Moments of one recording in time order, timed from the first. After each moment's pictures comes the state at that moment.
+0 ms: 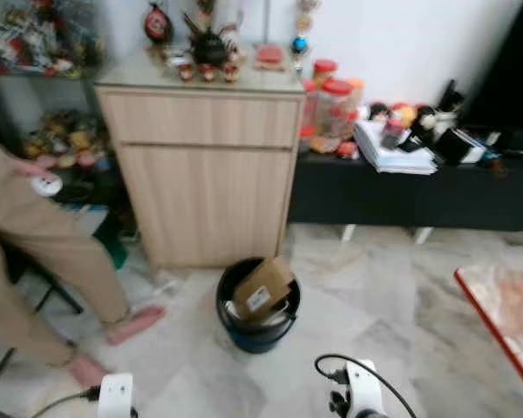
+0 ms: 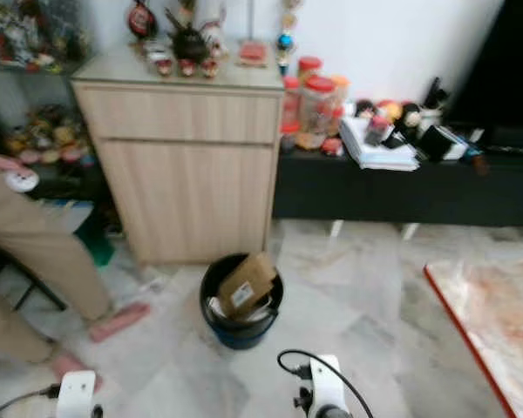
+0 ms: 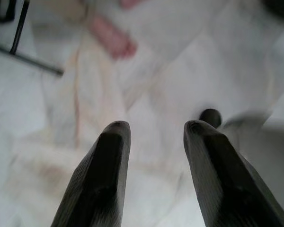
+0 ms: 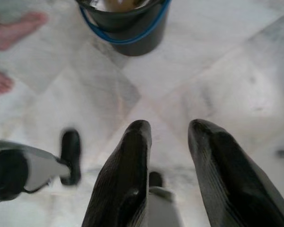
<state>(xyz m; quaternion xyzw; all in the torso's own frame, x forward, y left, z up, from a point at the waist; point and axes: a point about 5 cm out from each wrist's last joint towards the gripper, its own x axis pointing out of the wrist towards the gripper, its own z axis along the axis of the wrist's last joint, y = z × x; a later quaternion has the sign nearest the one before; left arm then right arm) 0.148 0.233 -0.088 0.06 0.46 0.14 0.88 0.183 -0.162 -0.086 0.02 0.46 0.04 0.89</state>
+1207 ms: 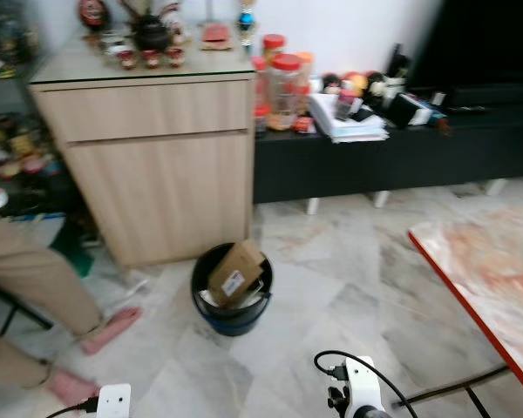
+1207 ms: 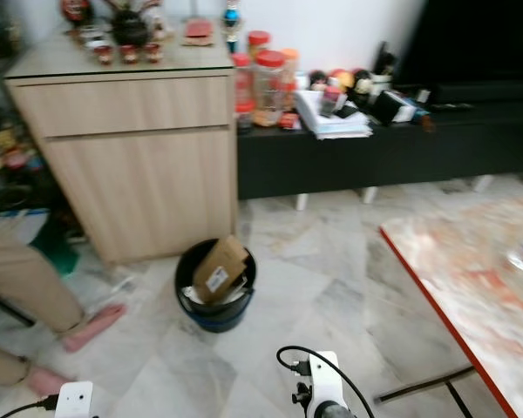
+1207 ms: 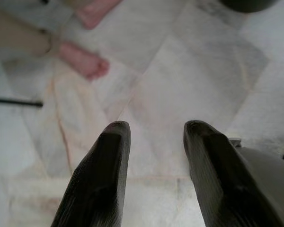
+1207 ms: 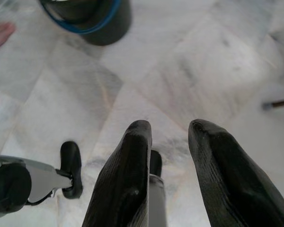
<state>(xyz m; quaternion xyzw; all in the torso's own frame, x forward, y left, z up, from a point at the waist) 0.159 0.235 -0.083 0.06 0.43 0.14 0.89 0.187 -0.158 -0.084 0.03 0.45 0.05 0.89</state>
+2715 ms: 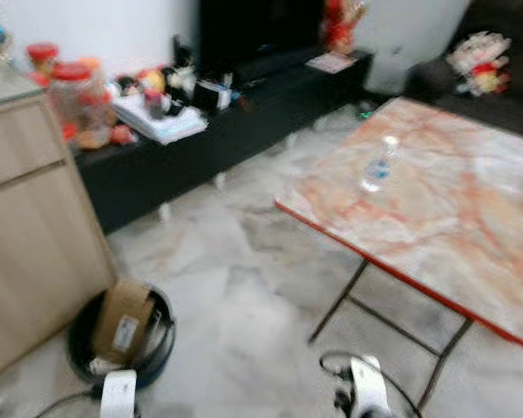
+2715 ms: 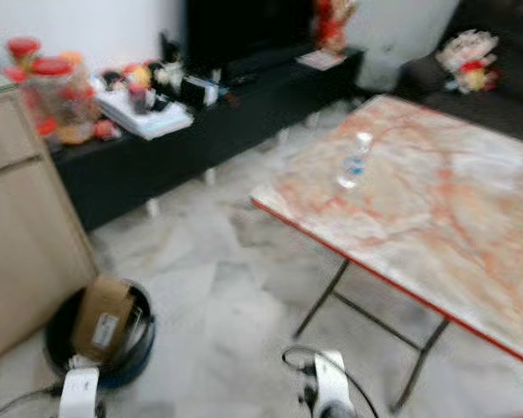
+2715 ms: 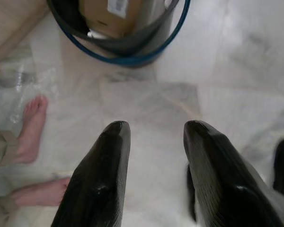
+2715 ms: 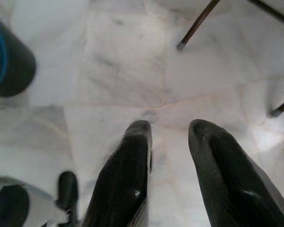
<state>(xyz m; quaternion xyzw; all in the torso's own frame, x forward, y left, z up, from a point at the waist) 0.155 0.241 -0.083 0.06 0.44 0.15 0.88 0.185 -0.149 -0.086 0.03 0.46 0.05 0.89</state>
